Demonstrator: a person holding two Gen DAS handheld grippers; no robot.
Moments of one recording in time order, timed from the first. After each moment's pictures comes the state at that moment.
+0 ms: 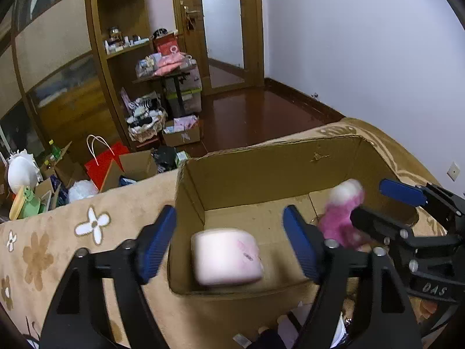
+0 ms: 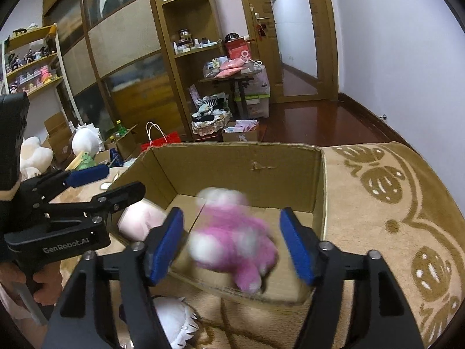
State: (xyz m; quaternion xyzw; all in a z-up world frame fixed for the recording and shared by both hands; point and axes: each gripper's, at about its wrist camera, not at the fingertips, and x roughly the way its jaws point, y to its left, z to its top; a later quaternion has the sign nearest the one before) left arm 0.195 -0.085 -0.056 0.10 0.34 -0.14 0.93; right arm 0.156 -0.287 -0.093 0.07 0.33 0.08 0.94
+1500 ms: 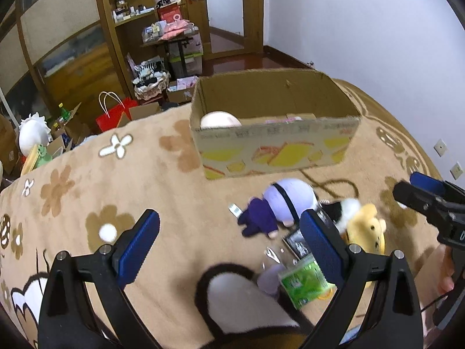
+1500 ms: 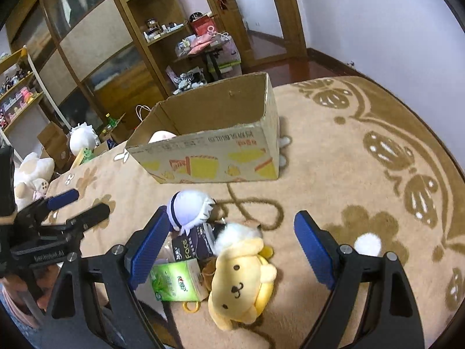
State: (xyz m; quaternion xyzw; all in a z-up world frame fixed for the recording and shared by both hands) left arm 0.055 -0.049 -0.047 0.09 0.43 -0.13 0.89; right arm 0.014 -0.305 -0.081 0.16 0.41 0.03 0.90
